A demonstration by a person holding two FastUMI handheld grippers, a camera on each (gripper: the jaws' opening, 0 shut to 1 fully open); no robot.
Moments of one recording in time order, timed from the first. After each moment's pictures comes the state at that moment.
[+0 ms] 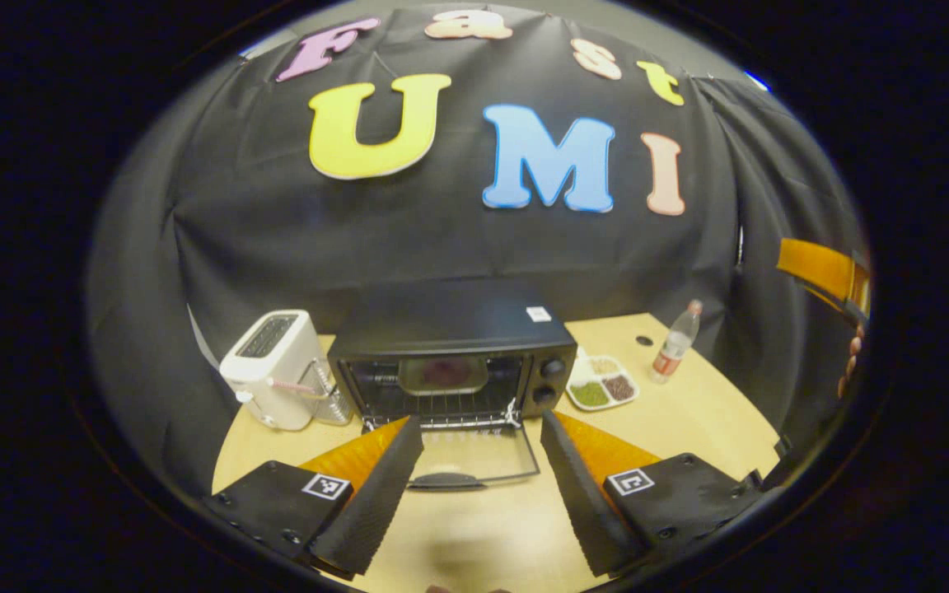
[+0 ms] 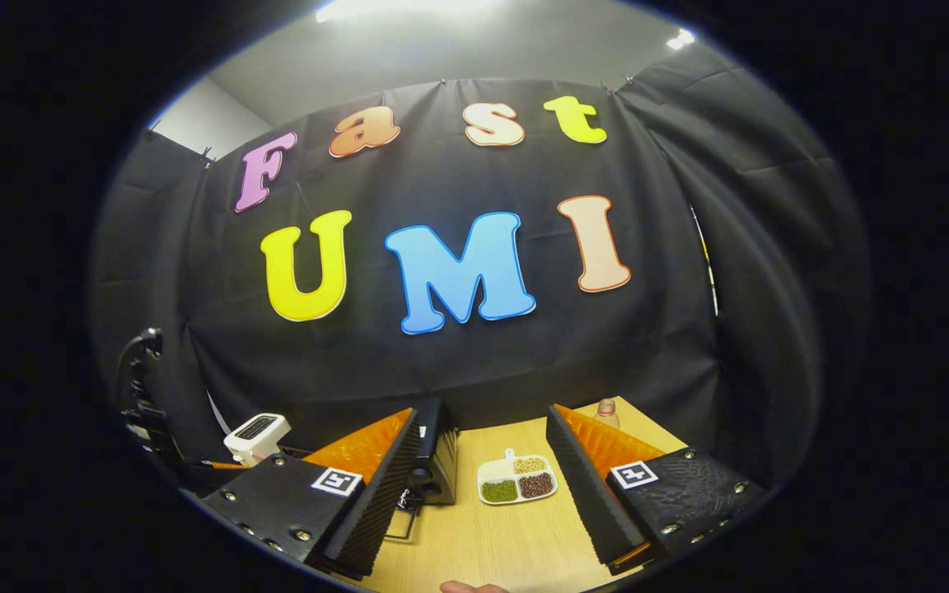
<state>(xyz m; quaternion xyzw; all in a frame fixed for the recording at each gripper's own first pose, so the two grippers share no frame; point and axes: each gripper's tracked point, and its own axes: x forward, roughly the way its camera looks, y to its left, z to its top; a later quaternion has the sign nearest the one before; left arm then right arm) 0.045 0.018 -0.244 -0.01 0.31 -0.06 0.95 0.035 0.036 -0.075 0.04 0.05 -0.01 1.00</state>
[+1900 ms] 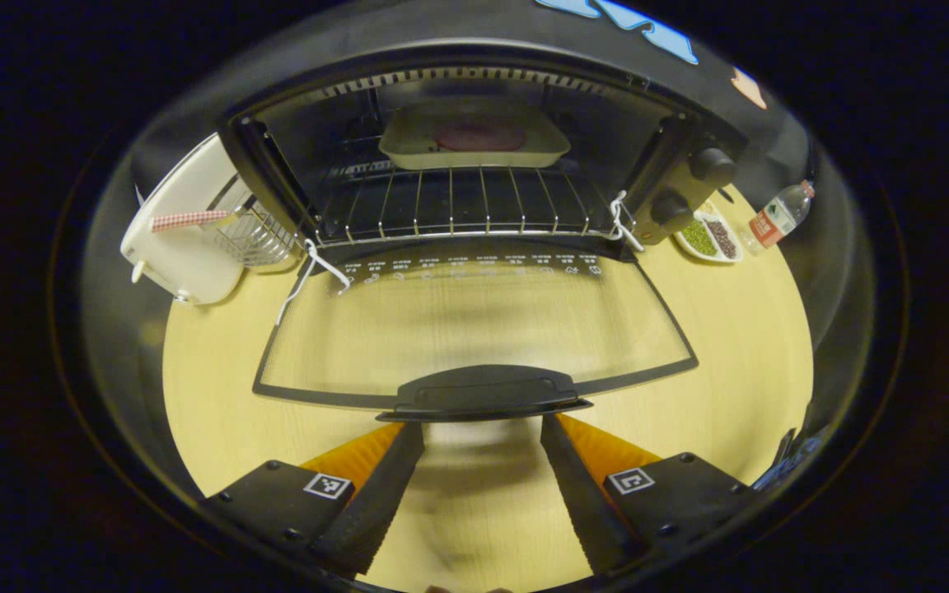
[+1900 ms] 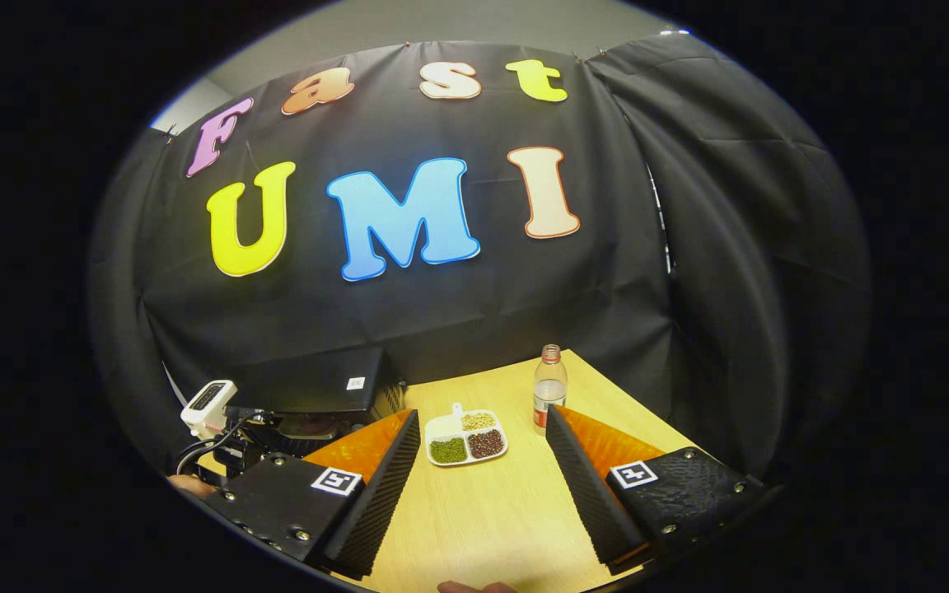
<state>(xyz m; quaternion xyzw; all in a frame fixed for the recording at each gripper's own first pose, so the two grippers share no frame) 0.037 0.047 -0.463 -0.03 0.59 -0.05 0.81 0.023 -0.004 -0.131 0.04 0.13 -0.08 0.99</state>
